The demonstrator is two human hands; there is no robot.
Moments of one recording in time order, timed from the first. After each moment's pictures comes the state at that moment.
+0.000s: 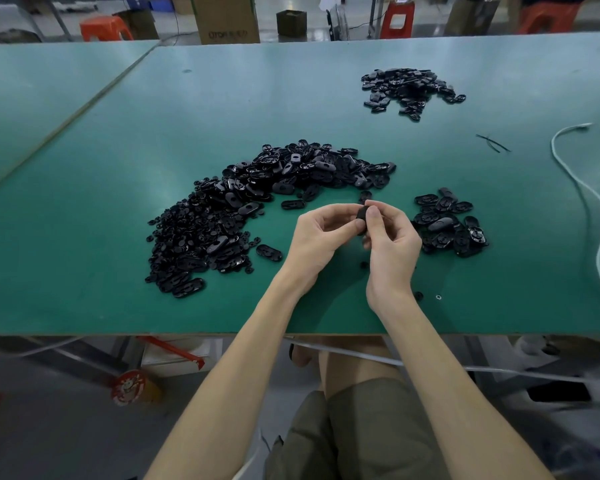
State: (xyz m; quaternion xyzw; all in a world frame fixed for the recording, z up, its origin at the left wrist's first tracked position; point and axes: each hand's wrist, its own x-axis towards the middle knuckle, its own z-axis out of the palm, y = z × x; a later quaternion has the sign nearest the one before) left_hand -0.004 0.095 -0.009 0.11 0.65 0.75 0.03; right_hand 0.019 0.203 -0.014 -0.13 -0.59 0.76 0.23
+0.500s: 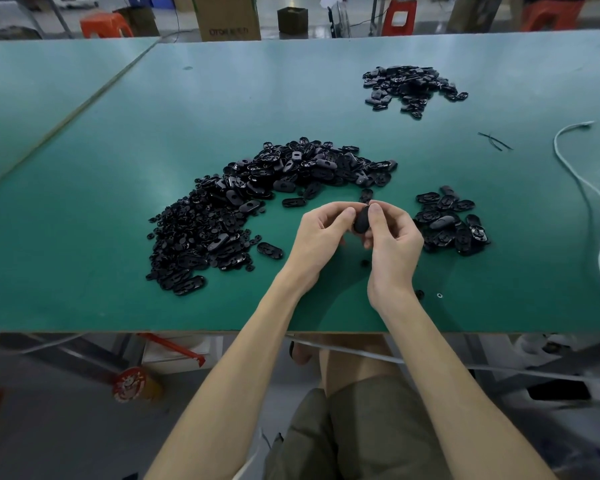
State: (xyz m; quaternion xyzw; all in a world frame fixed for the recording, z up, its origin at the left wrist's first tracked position) left_hand -0.007 0.097 -0.013 0.08 0.70 0.71 0.02; right_hand 0.017 0.203 -0.016 -0.16 -0.57 0.78 0.23
